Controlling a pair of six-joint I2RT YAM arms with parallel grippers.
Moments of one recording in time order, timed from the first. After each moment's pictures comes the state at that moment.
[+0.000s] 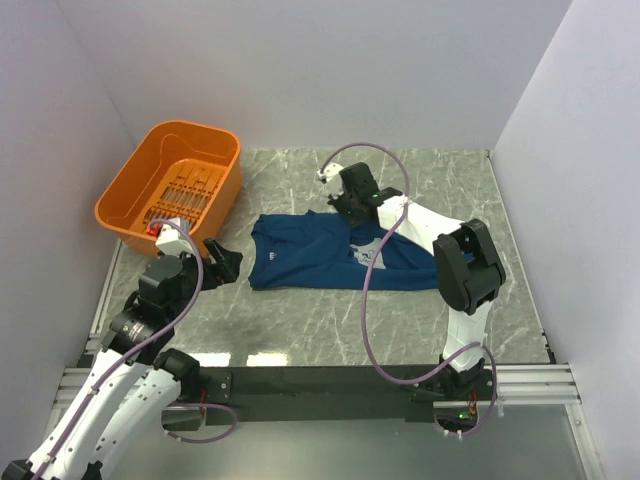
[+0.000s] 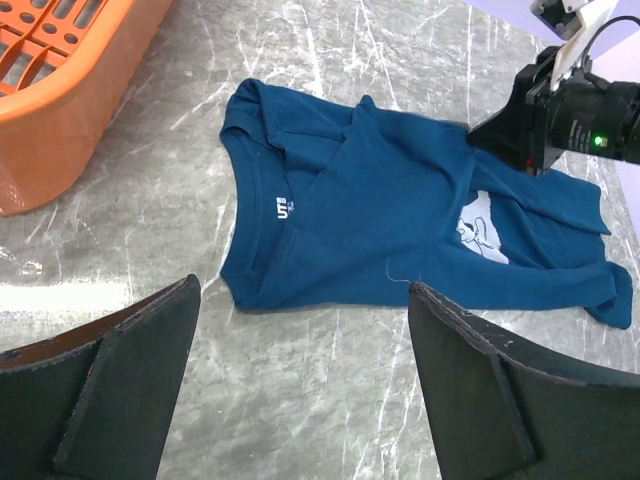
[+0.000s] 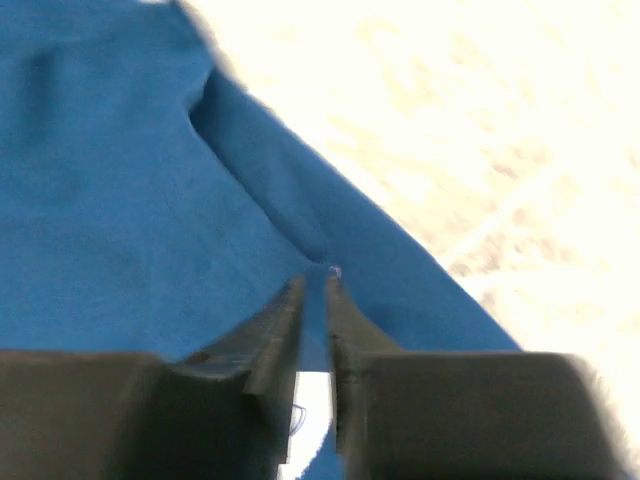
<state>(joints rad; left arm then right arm) -0.43 0.49 0.63 -0.47 -0.17 -0.57 0.54 1.90 1.40 -0.33 0.04 -0.29</state>
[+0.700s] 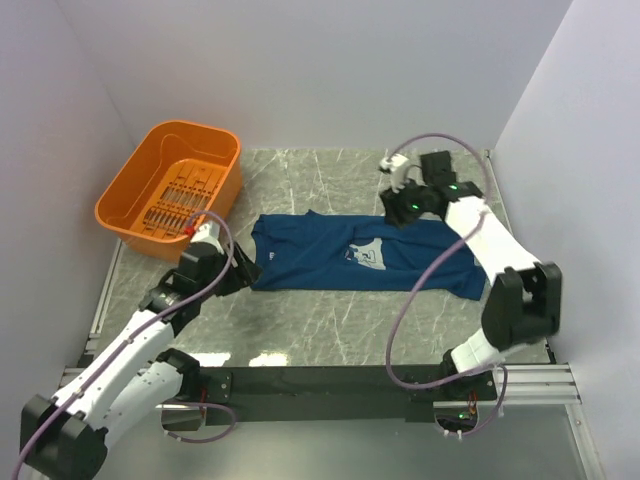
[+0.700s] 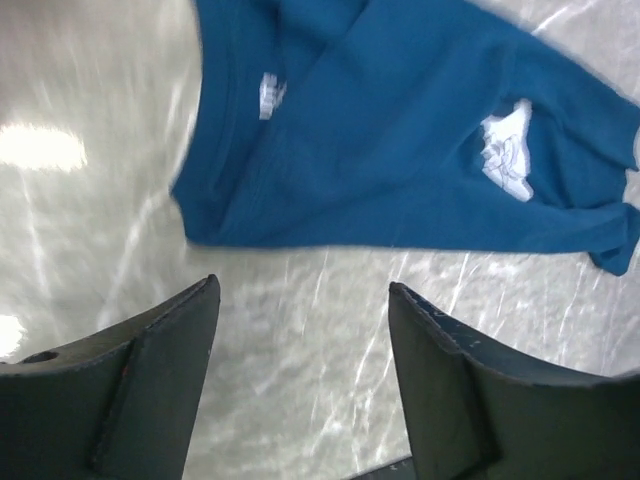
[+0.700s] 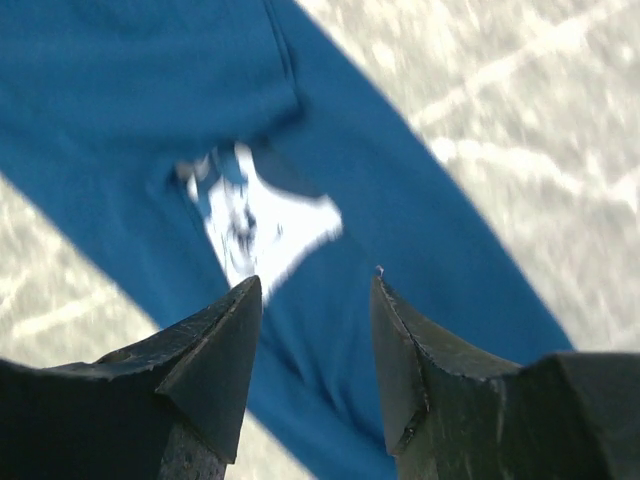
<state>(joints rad) -0.43 0.78 0.58 -0.39 -0.02 -0.72 0.23 1.60 1.32 -0.60 -0.38 -0.44</state>
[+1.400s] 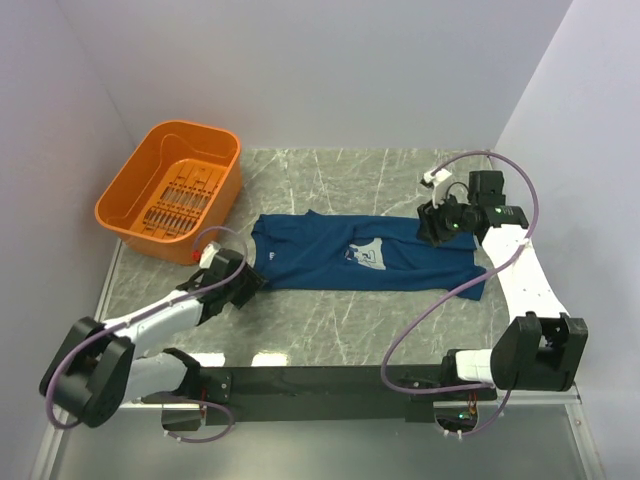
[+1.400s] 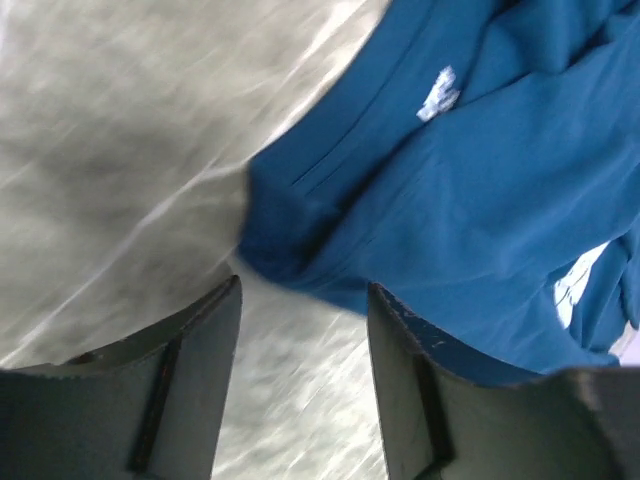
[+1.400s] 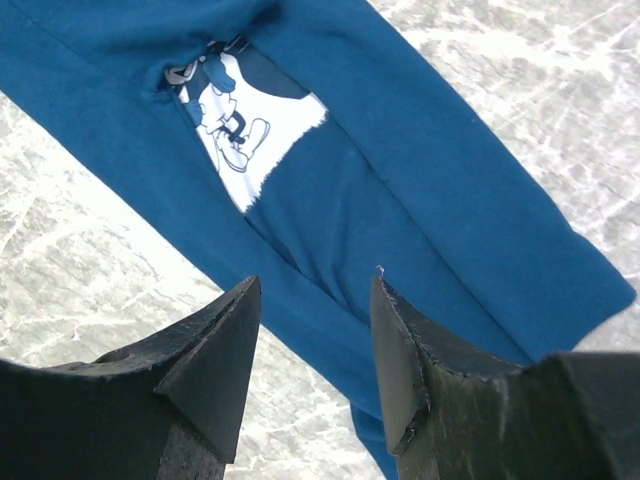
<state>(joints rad) -0.48 1.15 0.40 -0.11 -0.14 -1.22 -0.04 1.30 1.12 -0.73 -0.53 -0.55</state>
